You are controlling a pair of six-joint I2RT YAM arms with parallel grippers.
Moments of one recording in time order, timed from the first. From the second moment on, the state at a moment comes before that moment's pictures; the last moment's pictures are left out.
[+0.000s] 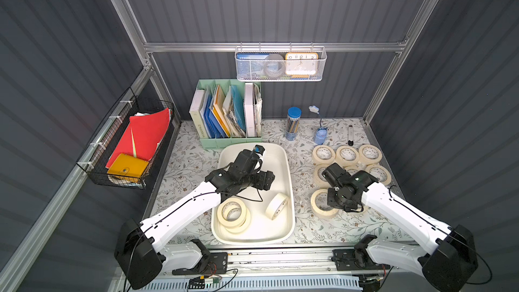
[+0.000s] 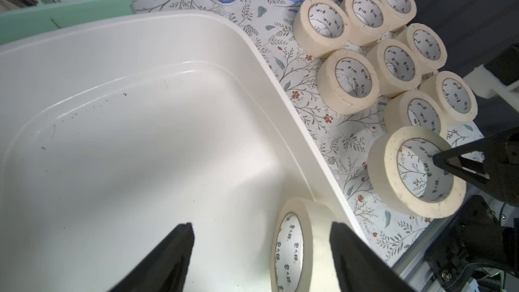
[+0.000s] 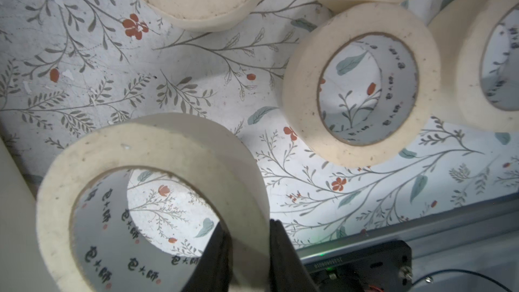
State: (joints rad) left arm -0.70 1.26 1.02 -0.53 0.02 -0.33; right arm 0.52 1.19 0.86 -1.12 0.20 0.75
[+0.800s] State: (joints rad) left arm -0.70 1.26 1.00 -0.53 0.03 -0.38; right arm 0.30 1.23 0.64 -0.80 0.18 0.71
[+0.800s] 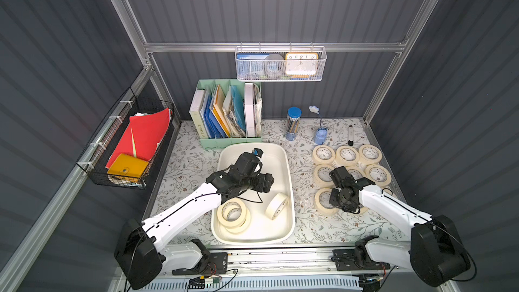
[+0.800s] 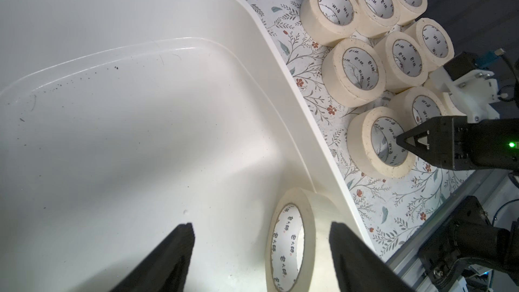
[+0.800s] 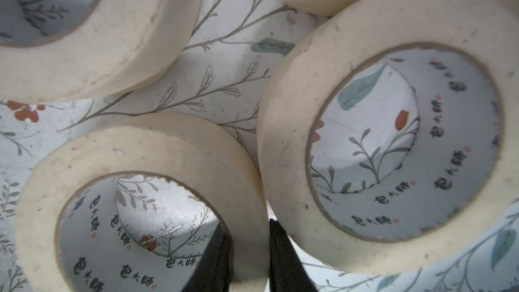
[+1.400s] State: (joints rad) left arm -0.71 1.26 1.01 -0.54 0.03 -0.39; right arm 0.27 1.10 0.67 -0.83 0.20 0.69
